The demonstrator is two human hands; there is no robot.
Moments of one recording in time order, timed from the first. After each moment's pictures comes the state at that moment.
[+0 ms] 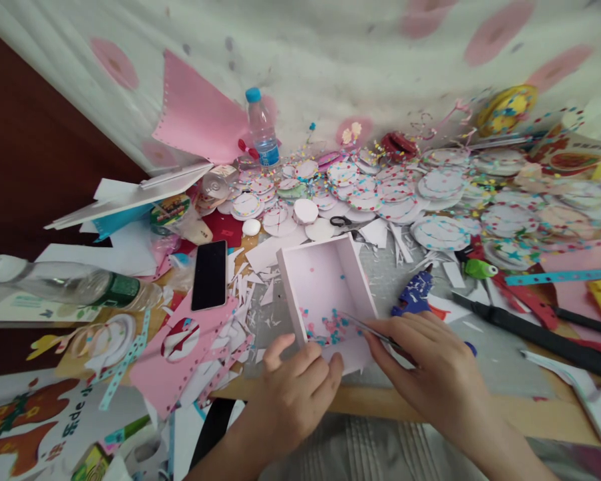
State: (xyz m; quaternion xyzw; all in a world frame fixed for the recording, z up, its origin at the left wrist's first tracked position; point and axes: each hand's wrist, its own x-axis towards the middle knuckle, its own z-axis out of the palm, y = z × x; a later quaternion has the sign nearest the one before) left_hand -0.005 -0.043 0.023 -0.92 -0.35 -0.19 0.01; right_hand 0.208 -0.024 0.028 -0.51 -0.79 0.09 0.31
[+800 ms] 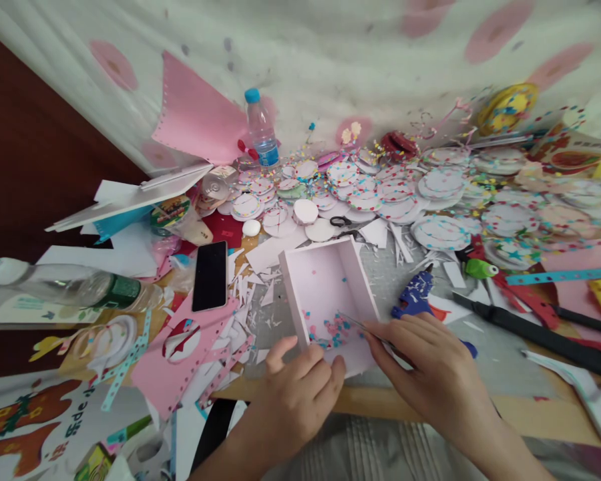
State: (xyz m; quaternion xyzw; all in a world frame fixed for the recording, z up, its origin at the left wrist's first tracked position) left_hand -0.003 -0.043 0.027 -0.92 -0.35 -0.20 0.01; right_hand 0.207 -0.024 0.031 -0.51 -0.80 0.09 0.32
